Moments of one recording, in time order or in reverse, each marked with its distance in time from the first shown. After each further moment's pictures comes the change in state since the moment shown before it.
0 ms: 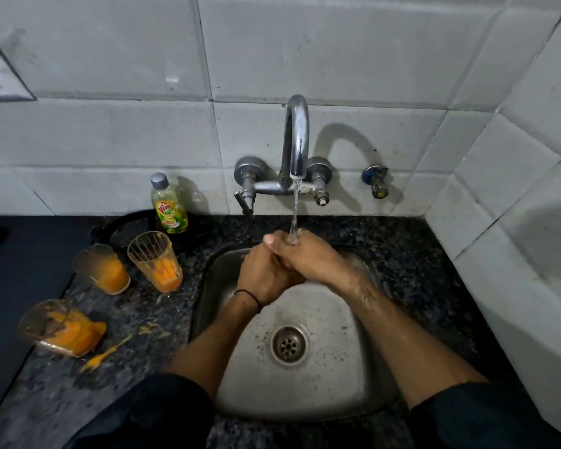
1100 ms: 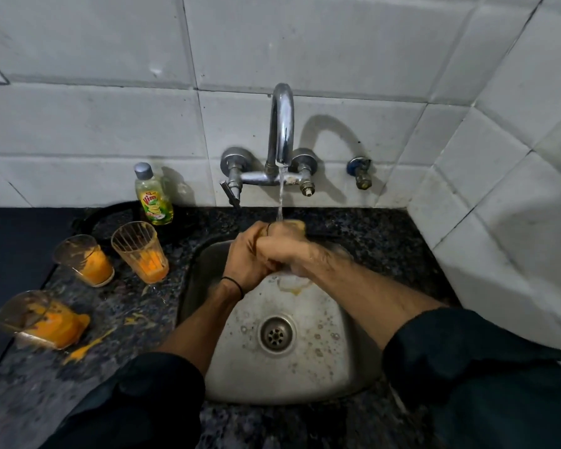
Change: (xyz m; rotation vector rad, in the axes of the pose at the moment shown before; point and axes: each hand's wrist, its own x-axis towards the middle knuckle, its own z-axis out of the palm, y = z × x) left_hand 0.007 -0.027 0.009 -0.313 0.005 0.055; right_hand 0.013 -0.017 0.020 -0.088 0.010 0.186
